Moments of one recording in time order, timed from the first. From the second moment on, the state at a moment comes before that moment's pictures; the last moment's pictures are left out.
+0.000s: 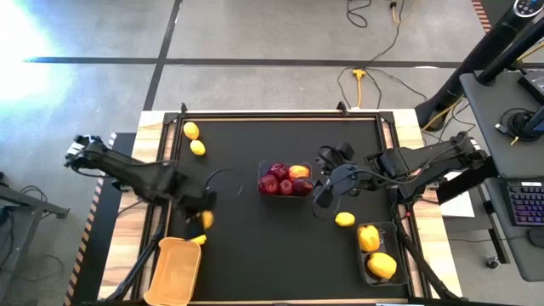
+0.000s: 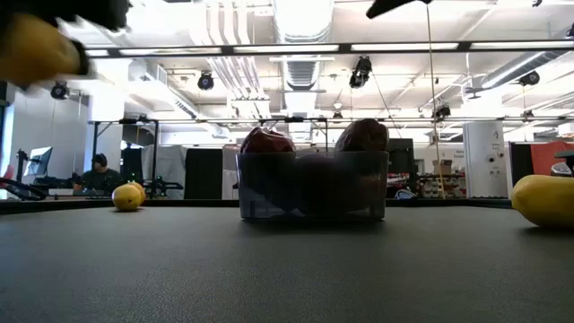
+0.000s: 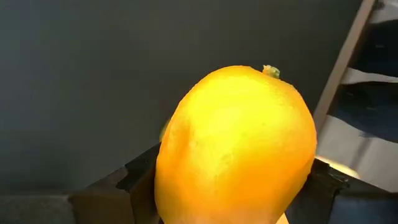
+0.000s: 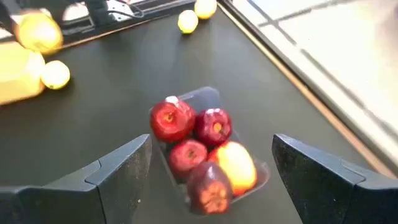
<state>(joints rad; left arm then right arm) -0.36 1.19 1.02 -1.14 0.25 -0.71 0.27 1.37 1.43 -0.87 0.57 0.51</state>
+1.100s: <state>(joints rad) -0.94 1.48 0.94 -1.08 0.17 -1.08 0.47 1.40 1.52 -0.72 0.71 0.72</state>
